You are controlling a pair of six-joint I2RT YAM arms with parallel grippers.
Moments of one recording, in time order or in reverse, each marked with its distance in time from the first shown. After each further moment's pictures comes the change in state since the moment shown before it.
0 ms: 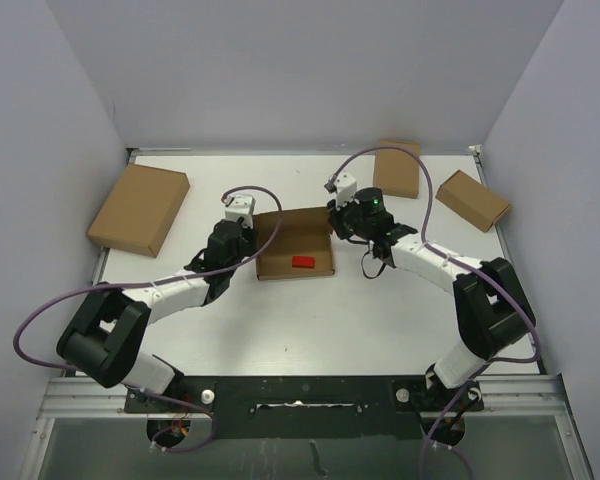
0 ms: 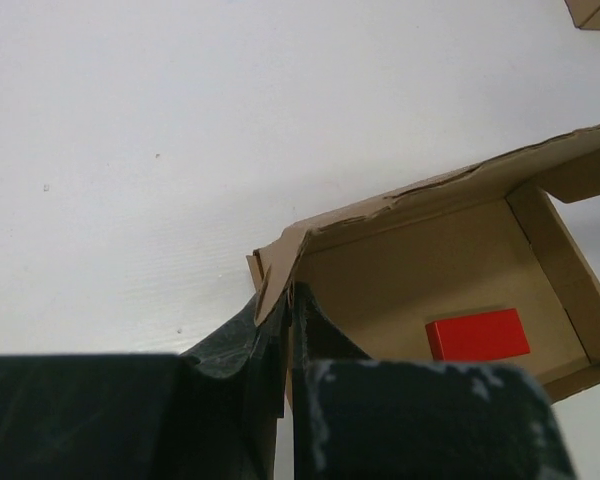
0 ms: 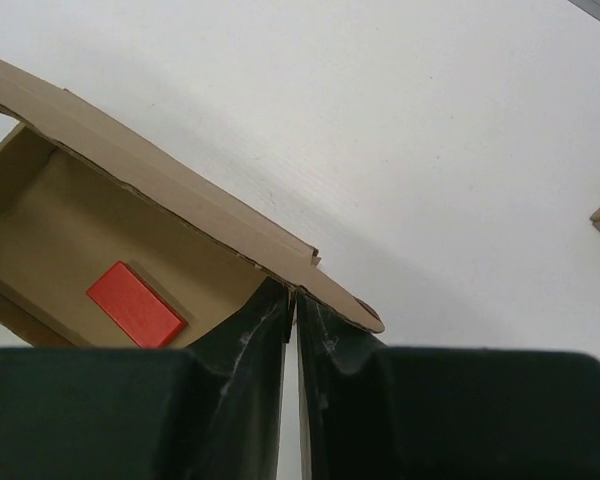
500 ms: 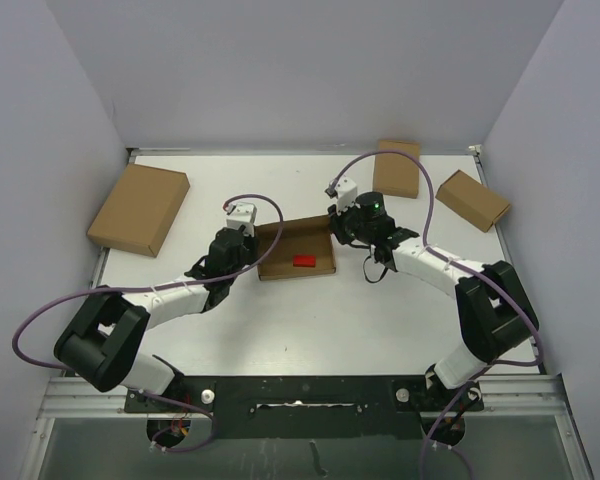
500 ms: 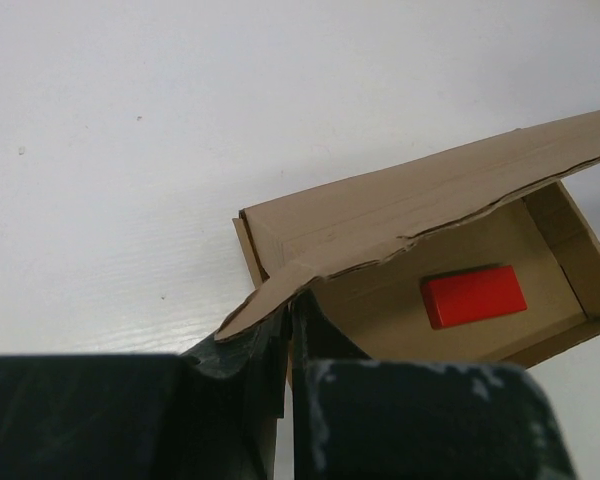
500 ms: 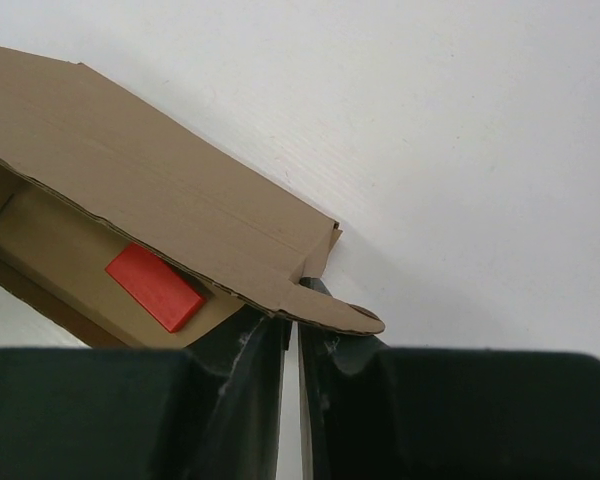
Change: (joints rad) left arm -0.032 -0.025 -0.060 0.000 -0.008 -0.021; right arm 0.003 -0.023 -0.039 -0.007 -0.019 0.008
